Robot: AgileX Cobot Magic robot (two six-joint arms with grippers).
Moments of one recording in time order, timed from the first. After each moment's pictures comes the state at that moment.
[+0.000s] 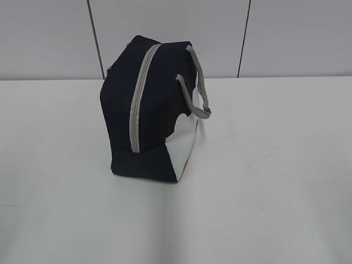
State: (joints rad) left arm -0.20 0.21 -0.55 -0.14 1.03 0.05; right arm 0.21 0.08 -0.53 -0.02 1.03 0.03
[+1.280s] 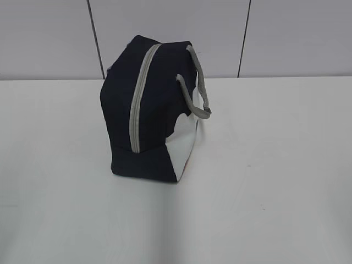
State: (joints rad) left arm -0.20 0.21 -0.55 -0.14 1.03 0.05; right arm 0.21 -0.02 -0.50 -0.16 1.14 0.04
